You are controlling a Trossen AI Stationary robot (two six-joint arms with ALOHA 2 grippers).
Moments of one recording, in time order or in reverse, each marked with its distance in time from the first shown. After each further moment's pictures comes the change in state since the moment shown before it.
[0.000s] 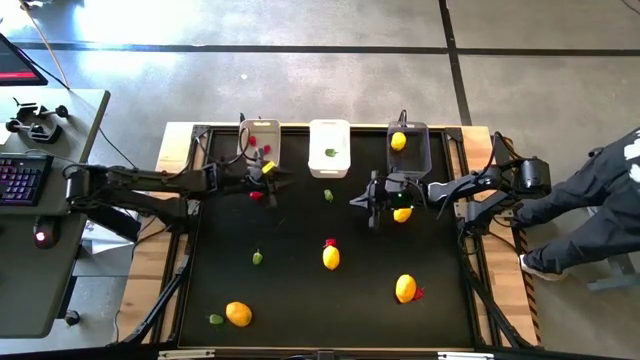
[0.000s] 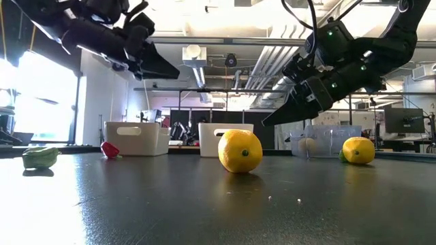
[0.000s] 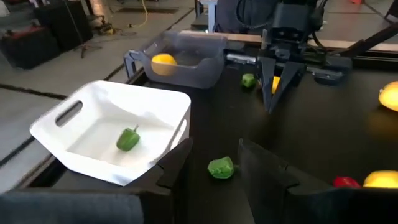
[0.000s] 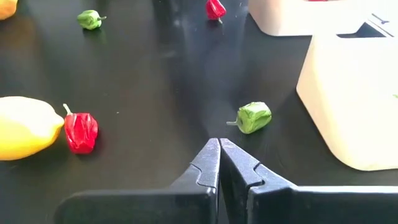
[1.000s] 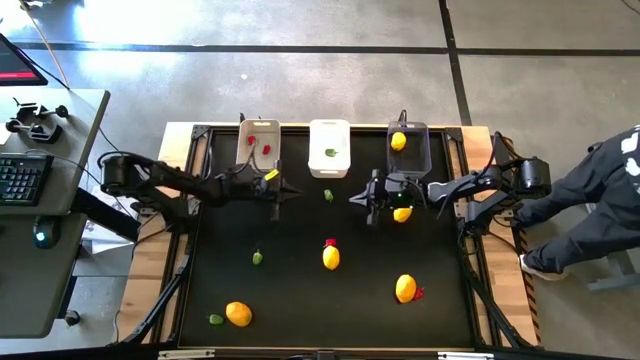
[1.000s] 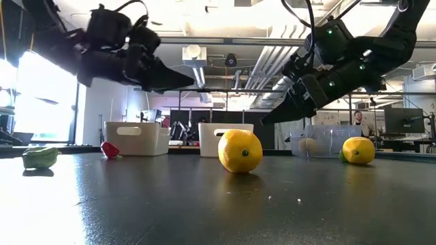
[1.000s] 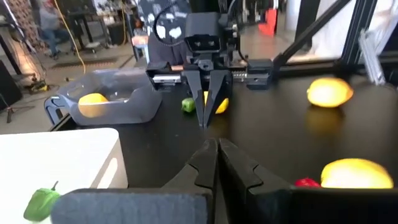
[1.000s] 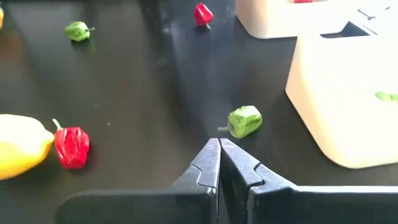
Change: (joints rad) left arm 0.006 0.345 -0.122 0.646 0.287 0.106; right arm 0.002 0.000 0.007 0.009 0.038 0.047
